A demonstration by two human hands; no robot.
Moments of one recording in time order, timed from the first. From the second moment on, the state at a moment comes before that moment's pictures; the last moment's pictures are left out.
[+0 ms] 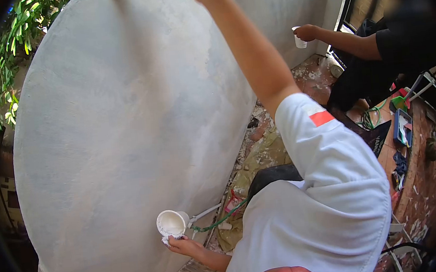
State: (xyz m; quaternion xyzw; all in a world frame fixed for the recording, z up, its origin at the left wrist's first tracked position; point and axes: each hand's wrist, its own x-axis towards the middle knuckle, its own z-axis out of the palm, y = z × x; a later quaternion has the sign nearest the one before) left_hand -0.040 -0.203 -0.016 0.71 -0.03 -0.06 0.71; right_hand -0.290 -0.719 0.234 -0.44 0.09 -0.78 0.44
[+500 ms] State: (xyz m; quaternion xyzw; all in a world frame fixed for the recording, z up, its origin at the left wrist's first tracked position) left_hand -0.039 -0.197 -0.018 0.72 -0.01 -0.08 0.69; right_hand -0.309 -0.653 -0.054 -0.60 0.63 -0.36 0.33
